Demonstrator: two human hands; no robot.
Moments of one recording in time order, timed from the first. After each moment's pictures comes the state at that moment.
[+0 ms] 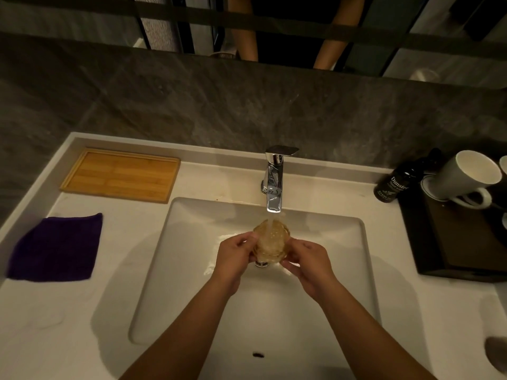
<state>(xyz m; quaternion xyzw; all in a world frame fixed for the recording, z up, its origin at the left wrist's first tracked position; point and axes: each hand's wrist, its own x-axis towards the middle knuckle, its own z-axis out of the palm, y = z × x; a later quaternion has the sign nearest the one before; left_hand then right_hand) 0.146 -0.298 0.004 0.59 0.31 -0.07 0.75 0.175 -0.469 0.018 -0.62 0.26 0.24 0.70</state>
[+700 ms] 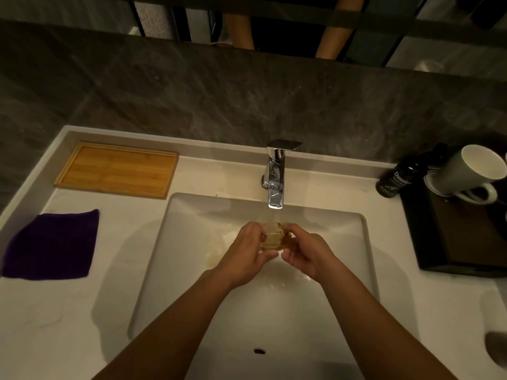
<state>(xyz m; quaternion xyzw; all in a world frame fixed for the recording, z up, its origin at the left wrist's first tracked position) 0.150 -0.289 -0.005 0.90 -0.04 -0.06 0.42 0.205 -0.460 0.017 -0.58 0.34 0.31 0.67</state>
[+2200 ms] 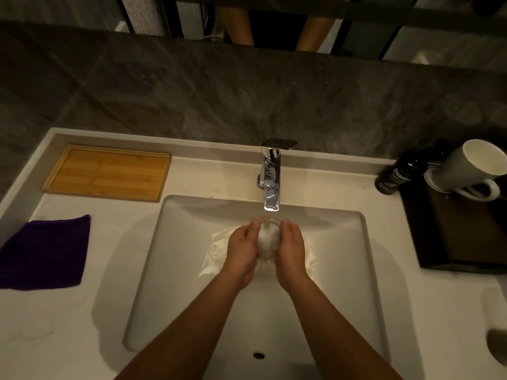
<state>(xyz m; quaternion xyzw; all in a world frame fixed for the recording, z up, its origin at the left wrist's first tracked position) 0.169 -0.318 -0.006 0.54 0.29 -0.09 0.78 0.185 -0.410 -0.004 -0.65 0.27 0.11 0.70</state>
